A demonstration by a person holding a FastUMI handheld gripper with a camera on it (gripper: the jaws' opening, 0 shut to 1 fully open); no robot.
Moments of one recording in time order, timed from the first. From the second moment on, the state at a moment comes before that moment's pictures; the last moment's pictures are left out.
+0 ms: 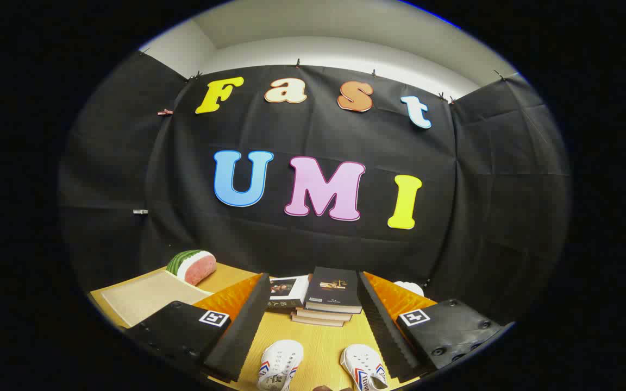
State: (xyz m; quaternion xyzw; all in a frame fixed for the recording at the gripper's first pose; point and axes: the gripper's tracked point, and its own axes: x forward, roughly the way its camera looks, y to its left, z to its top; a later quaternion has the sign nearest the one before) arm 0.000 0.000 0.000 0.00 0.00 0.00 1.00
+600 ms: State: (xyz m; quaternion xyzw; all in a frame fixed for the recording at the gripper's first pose) arm 0.004 0.007 -0.009 0.00 0.01 0.02 1.00
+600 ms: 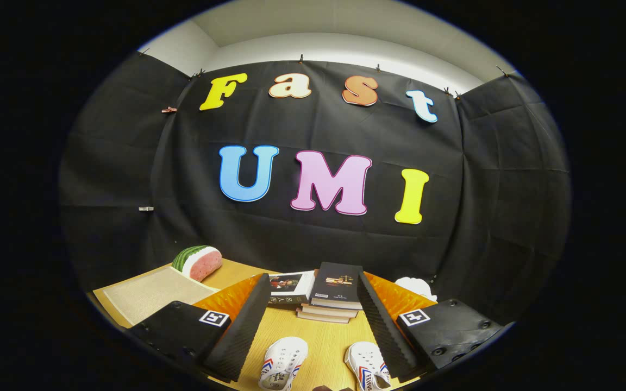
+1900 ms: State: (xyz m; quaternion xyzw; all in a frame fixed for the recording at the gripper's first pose) arm 0.006 0.114 -0.100 0.17 0.22 0.18 0.95
